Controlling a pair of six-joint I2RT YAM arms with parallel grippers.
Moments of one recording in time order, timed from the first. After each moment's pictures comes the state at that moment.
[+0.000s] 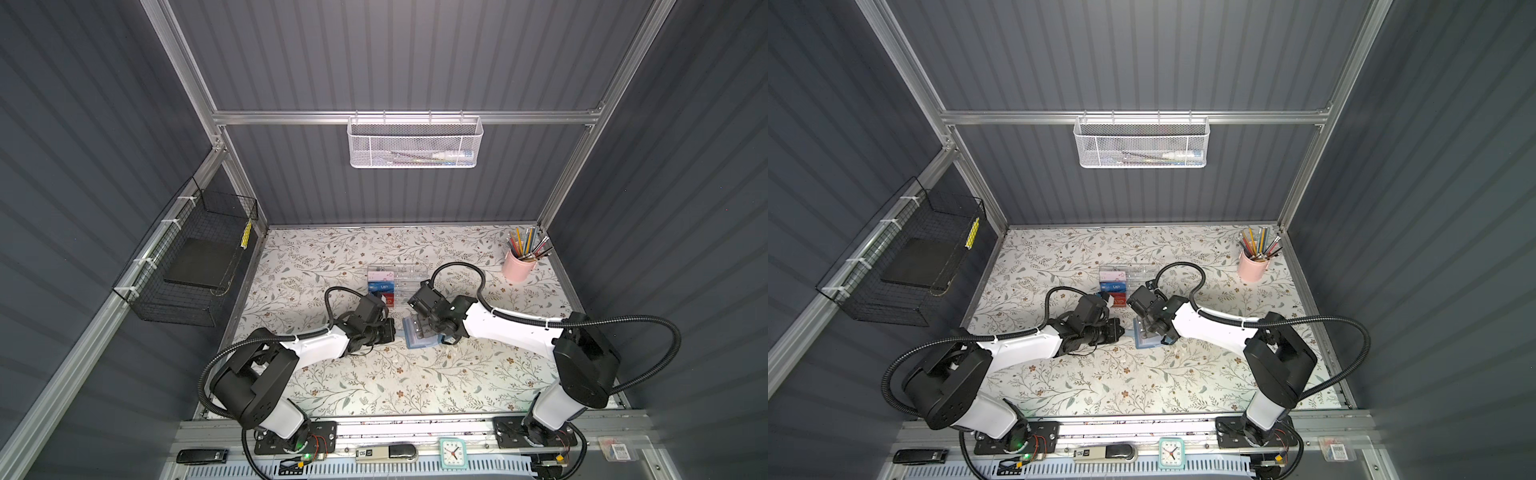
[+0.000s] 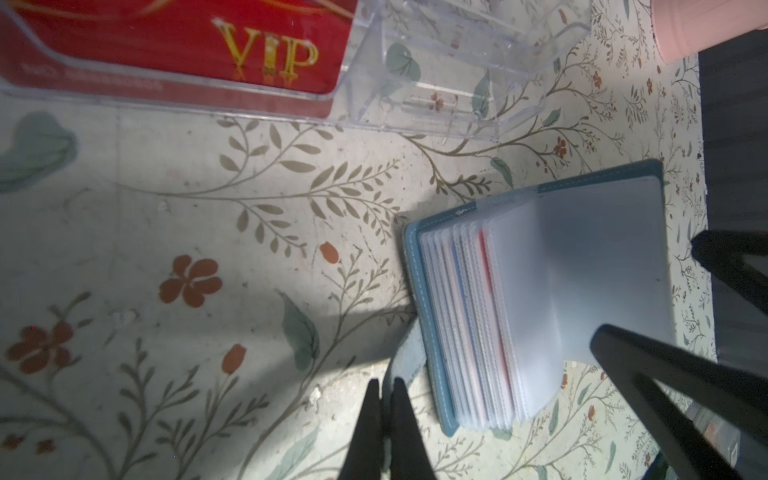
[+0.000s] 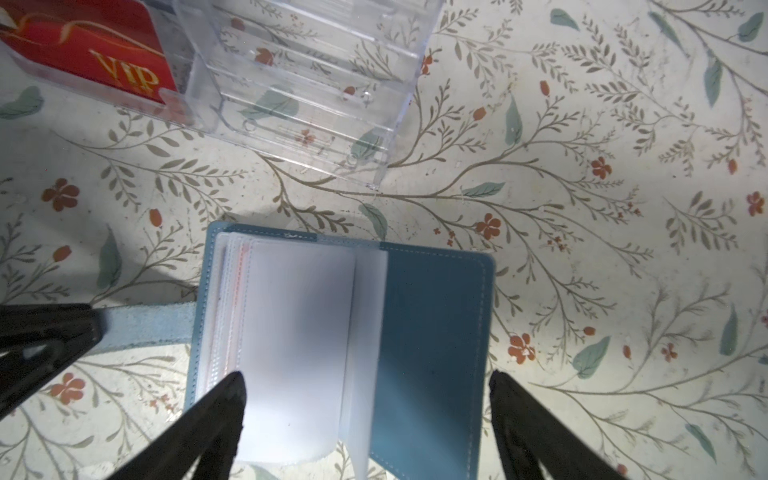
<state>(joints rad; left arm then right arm) -0.70 1.53 0.68 -0.01 0.18 -0.70 0.89 1.65 1.10 -0.63 0.38 0.51</state>
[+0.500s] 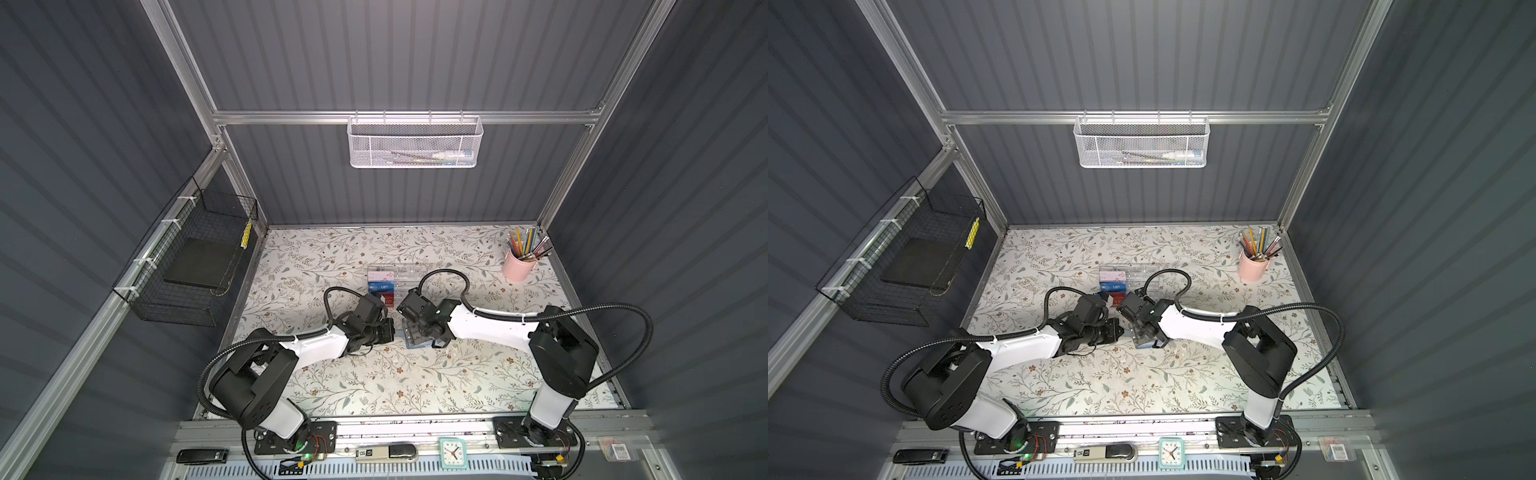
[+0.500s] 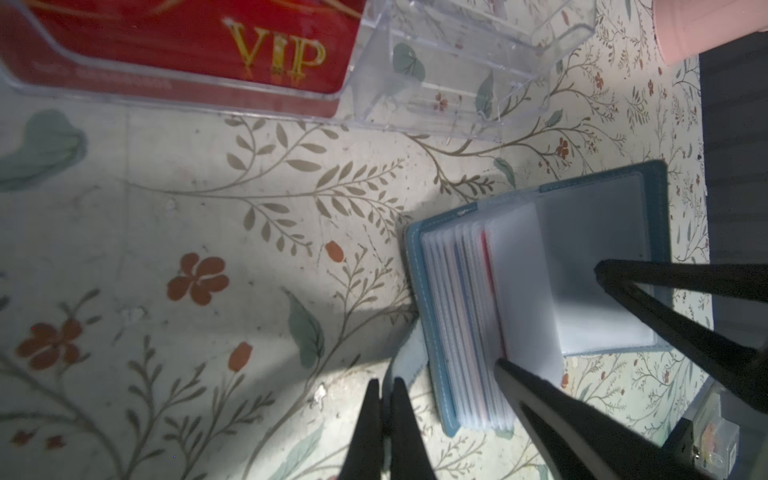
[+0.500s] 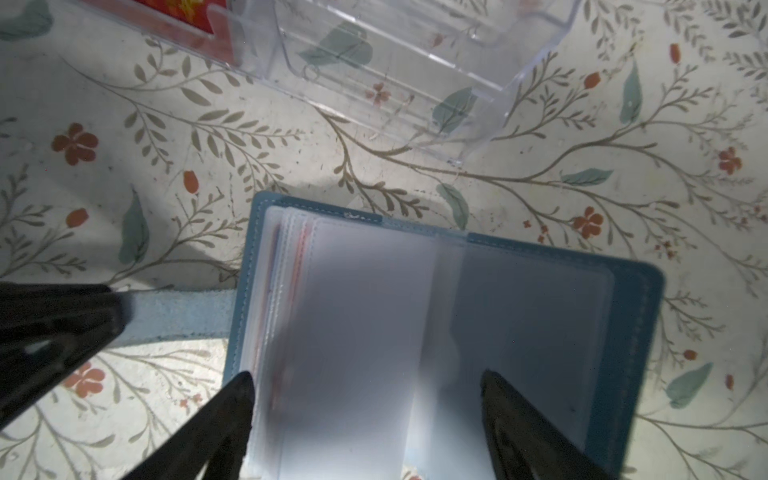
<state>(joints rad) -0.69 1.52 0.67 -0.01 0.19 -0.70 0.93 1.77 1.14 -0.61 0.33 0.52</state>
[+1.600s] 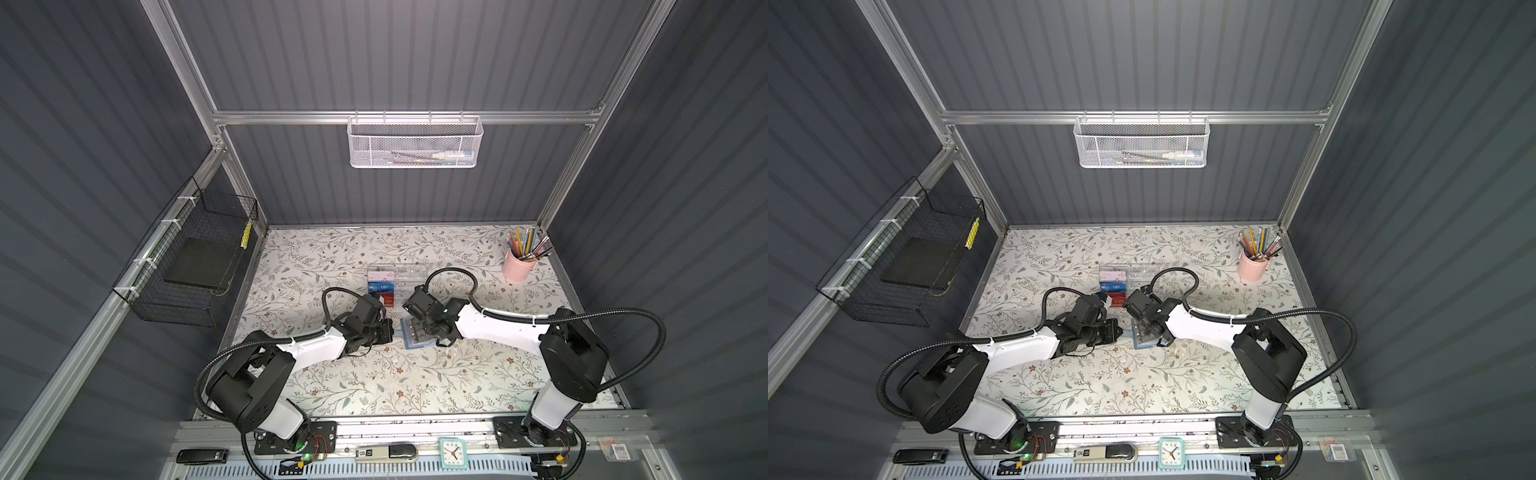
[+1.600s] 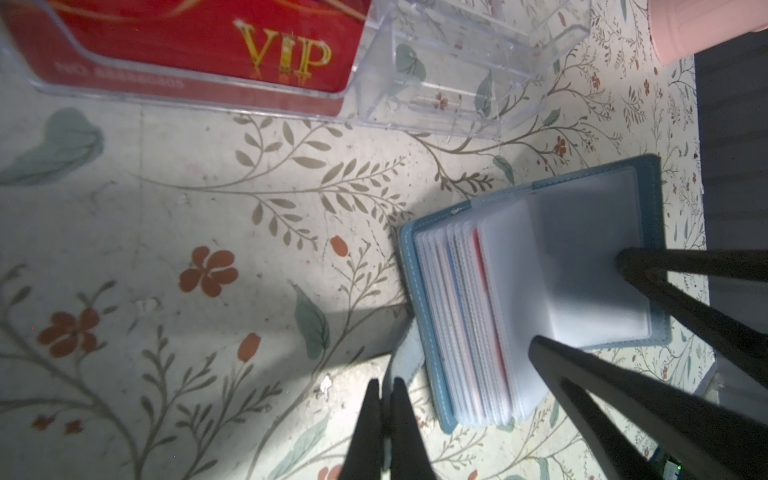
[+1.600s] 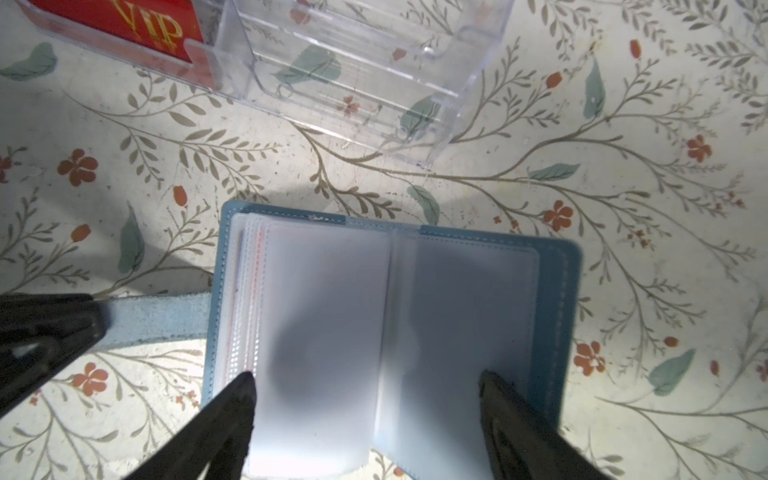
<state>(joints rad) -0.69 1.51 0.66 -0.01 0.19 -0.69 0.90 1.71 1.10 -0.59 0.32 0.53</state>
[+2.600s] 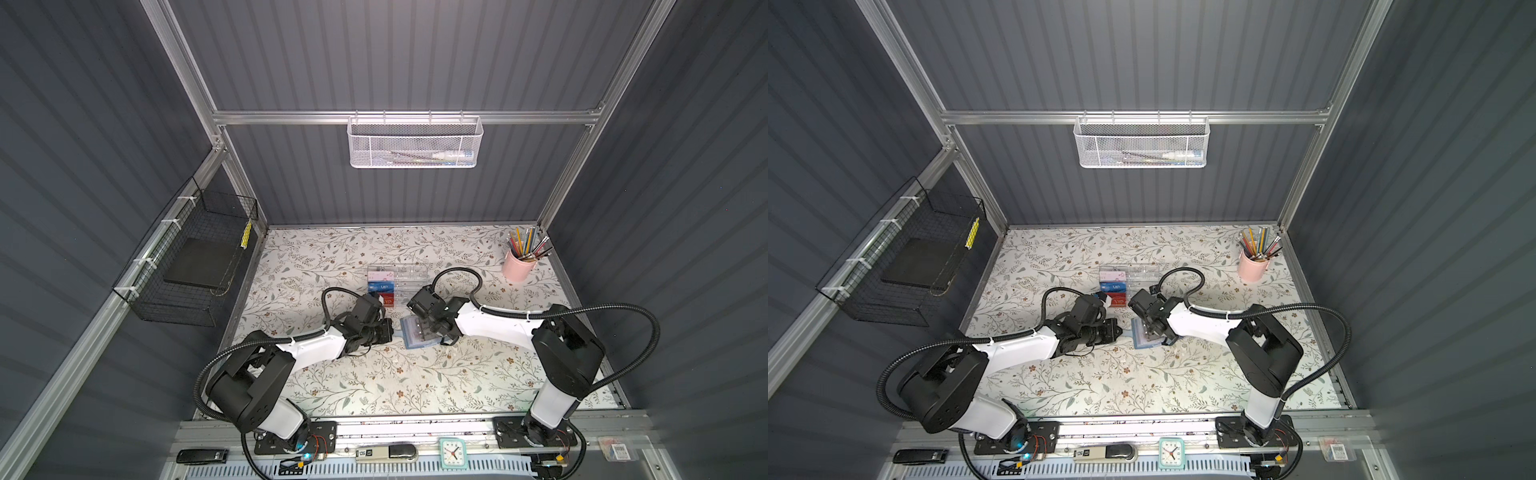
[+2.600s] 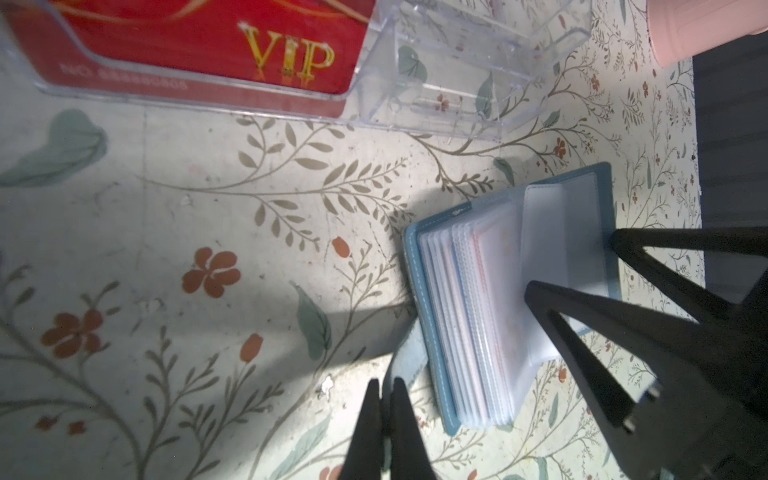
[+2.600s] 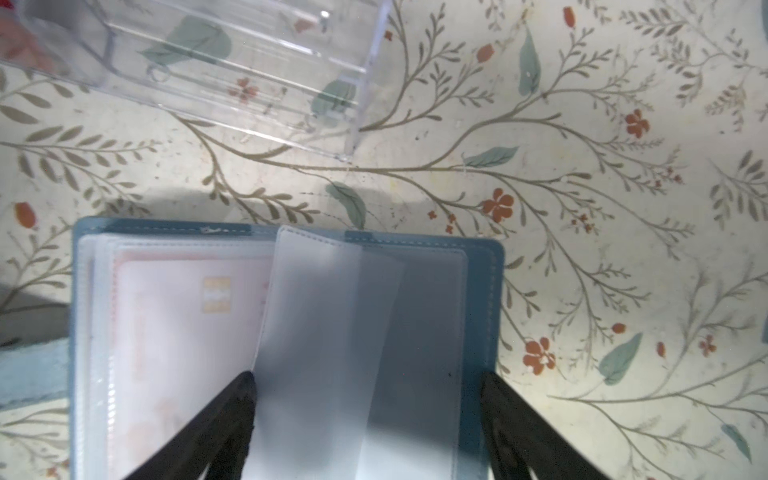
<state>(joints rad) -0.68 1.51 0.66 -0.01 0.20 -0.69 0.84 1.73 1.06 -0.61 0.39 0.54</state>
